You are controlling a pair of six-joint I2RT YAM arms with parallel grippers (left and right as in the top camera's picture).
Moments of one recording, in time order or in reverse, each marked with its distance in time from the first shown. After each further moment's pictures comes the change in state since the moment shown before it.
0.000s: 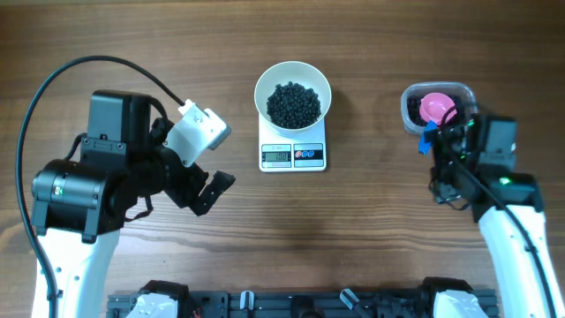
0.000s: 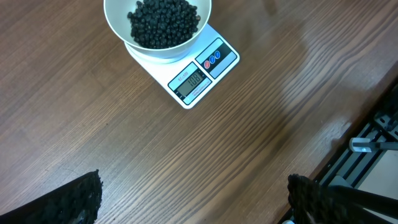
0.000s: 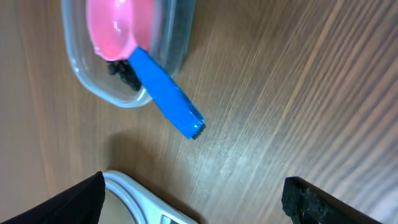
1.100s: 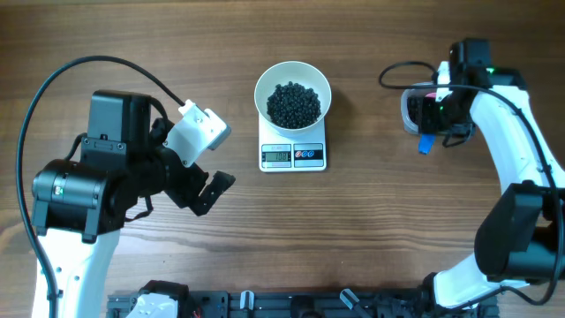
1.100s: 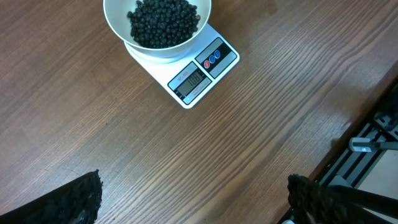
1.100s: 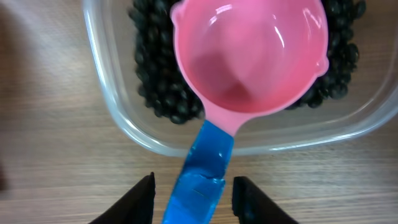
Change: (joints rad) left arm 0.000 0.000 -0.002 0.000 0.000 0.000; right arm -0.009 0.650 0.583 -0.302 0.061 -1.252
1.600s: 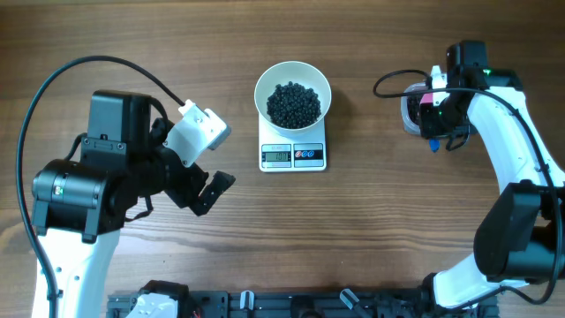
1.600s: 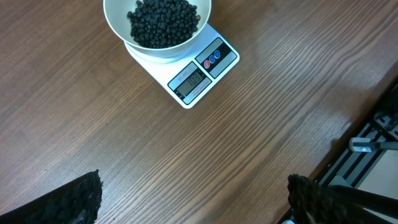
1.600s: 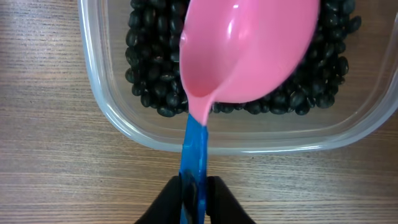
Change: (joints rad) left arm 0.000 0.000 0.000 0.000 0.000 0.000; right arm 0.018 0.002 -0.021 0.000 0.085 -0.160
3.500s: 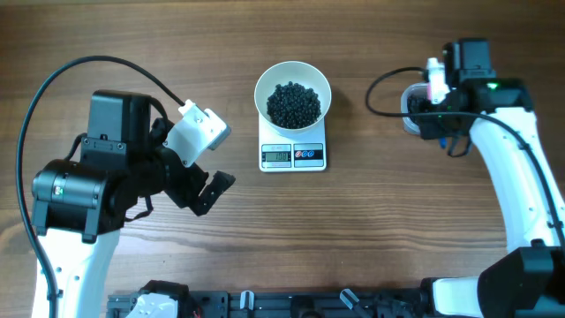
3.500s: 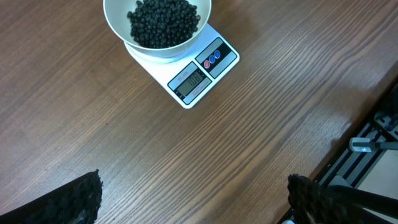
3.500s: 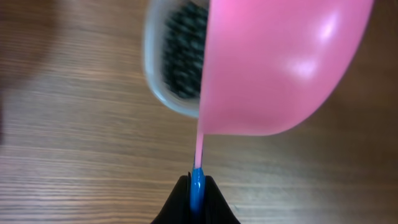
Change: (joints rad) left arm 0.000 0.000 0.000 0.000 0.000 0.000; right arm 0.067 -0.203 0.000 -0.058 0.064 -0.018
